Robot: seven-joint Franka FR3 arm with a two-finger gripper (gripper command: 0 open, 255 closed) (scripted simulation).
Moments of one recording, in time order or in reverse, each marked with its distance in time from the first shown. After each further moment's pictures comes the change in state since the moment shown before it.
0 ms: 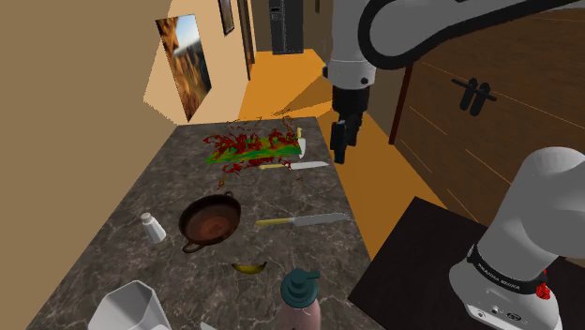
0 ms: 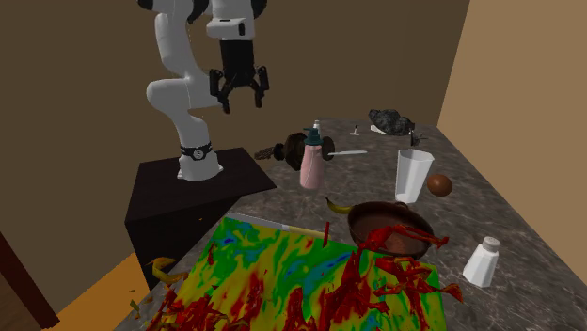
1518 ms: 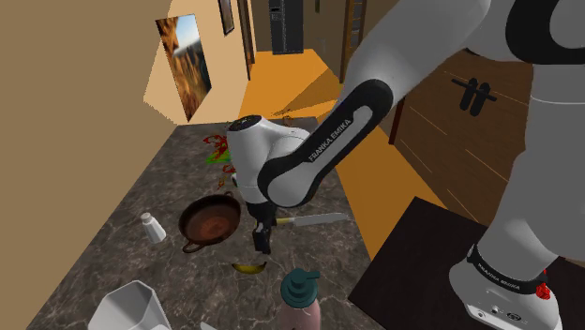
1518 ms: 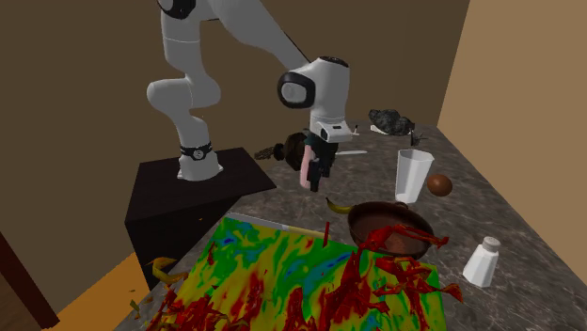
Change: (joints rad) arm 0.160 0.813 0.164 0.297 -0.223 0.466 0.048
